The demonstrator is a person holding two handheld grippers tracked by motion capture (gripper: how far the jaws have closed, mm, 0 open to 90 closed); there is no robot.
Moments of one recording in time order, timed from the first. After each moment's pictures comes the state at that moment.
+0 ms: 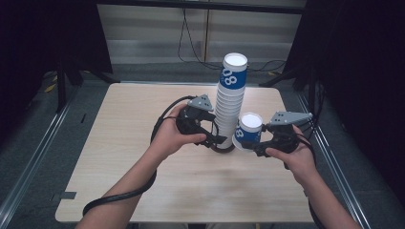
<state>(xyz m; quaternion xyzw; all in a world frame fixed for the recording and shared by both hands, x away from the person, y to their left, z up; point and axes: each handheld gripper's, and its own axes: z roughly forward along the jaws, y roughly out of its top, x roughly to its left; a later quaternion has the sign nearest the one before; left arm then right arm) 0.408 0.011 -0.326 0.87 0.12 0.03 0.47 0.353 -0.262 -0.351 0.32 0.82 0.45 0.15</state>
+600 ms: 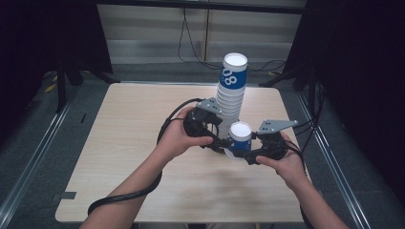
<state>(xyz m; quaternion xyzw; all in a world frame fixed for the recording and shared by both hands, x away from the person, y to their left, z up) 0.404 -0.007 -0.328 0.88 0.11 0.01 0.46 0.351 -0.243 -0.375 0.30 0.83 0.44 0.13</state>
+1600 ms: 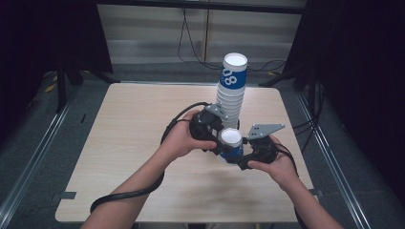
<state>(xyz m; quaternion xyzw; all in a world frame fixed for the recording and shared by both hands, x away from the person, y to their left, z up) 0.405 -0.018 -0.337 0.91 0.10 -0.01 0.41 0.352 -0.224 -0.389 0.27 0.85 0.43 0.11</state>
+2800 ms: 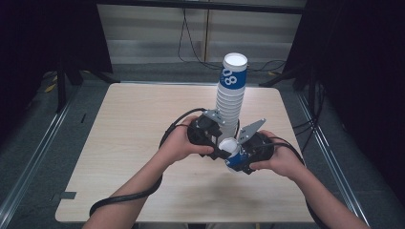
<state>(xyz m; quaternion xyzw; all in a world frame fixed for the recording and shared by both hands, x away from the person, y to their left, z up) 0.404 -0.014 -0.356 0.91 0.10 -0.04 0.41 0.361 -0.212 -0.375 0.18 0.95 0.25 0.07</state>
